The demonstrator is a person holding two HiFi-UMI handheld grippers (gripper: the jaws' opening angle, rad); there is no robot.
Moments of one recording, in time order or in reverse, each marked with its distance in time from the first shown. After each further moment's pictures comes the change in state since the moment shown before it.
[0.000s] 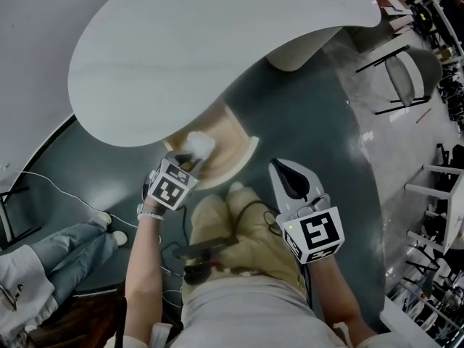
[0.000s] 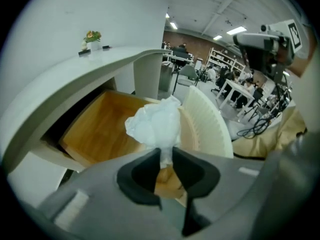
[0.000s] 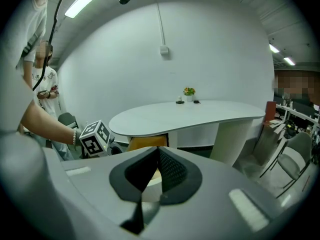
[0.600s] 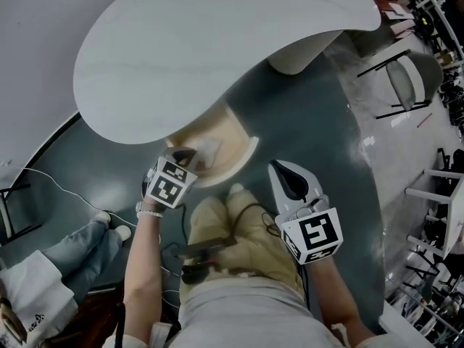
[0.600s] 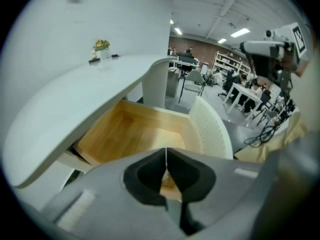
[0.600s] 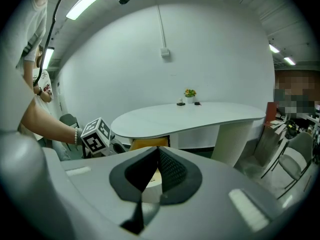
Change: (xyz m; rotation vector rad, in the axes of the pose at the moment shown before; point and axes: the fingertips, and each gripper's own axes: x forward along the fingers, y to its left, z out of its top) left arm -0.019 0.011 0.016 -0.019 -0.063 0.083; right arm -0.009 0.005 0.004 -0.004 -0.017 0.010
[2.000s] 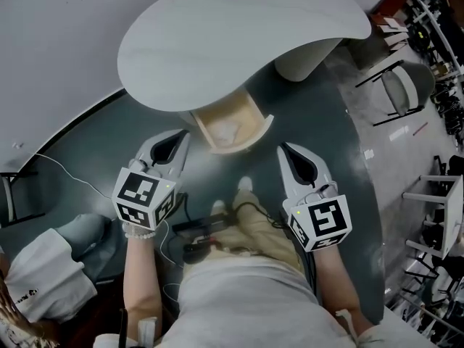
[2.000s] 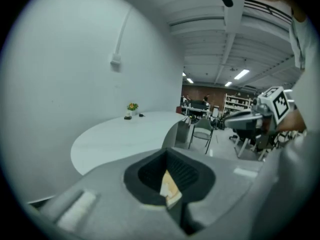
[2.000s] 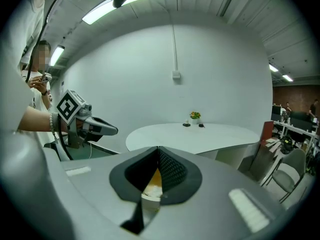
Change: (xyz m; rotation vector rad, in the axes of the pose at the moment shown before) left arm -0.295 -0.039 0.071 -0.111 -0.540 0.164; right arm -0.091 0.107 0.091 -0.079 -0.128 -0.037
